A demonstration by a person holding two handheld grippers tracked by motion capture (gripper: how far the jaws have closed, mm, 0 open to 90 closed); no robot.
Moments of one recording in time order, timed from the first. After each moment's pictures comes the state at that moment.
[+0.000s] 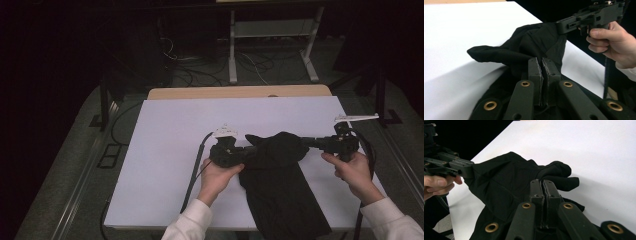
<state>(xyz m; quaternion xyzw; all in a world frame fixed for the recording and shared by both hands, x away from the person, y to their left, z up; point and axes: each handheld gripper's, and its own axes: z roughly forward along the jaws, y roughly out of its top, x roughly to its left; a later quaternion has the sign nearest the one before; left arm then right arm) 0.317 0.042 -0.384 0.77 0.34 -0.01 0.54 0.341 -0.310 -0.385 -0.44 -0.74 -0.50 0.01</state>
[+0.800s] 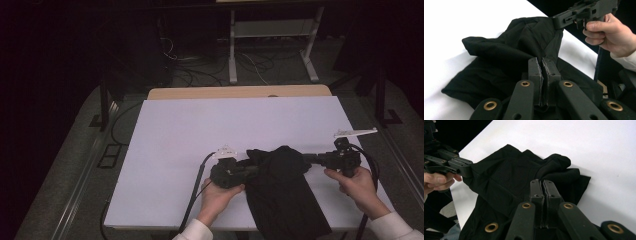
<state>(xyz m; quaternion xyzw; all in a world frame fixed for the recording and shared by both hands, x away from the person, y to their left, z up) 0.283 0.044 -0.419 0.77 0.35 -0.04 0.53 0.315 -0.314 -0.409 -0.44 -0.76 -0.47 0.03</state>
